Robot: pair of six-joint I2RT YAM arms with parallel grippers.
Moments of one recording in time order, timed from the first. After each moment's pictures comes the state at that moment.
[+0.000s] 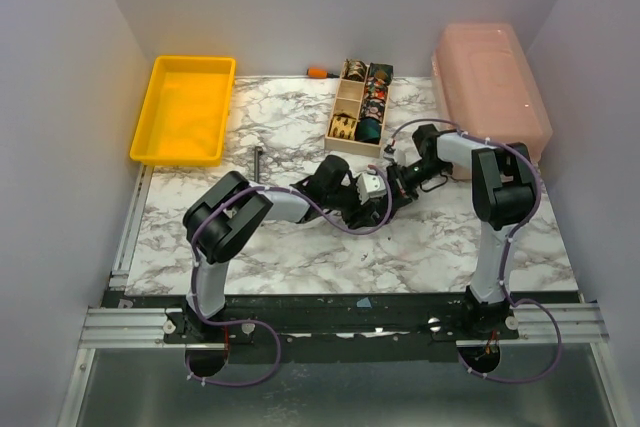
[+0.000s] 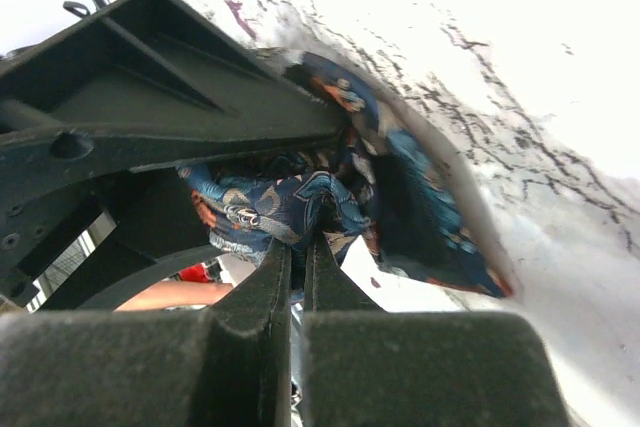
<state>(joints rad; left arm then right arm) -0.77 1.95 1.01 0.35 0.58 0.29 0.20 2.07 1.32 -0.89 -0.91 -0.13</state>
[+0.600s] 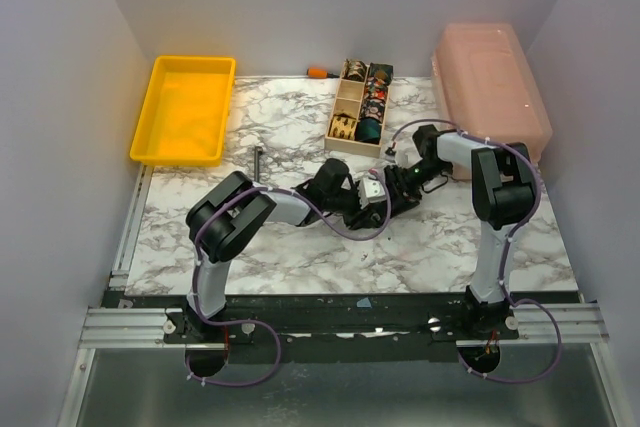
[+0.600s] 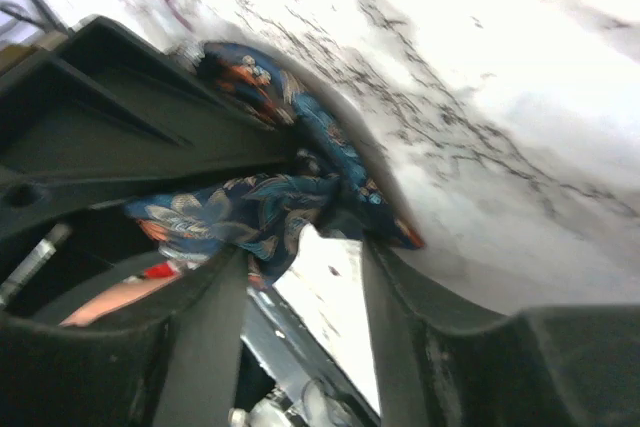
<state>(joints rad) -0.77 1.99 1.00 0.43 0.63 0.31 0.19 2.08 1.33 -0.91 -0.83 -0.15</state>
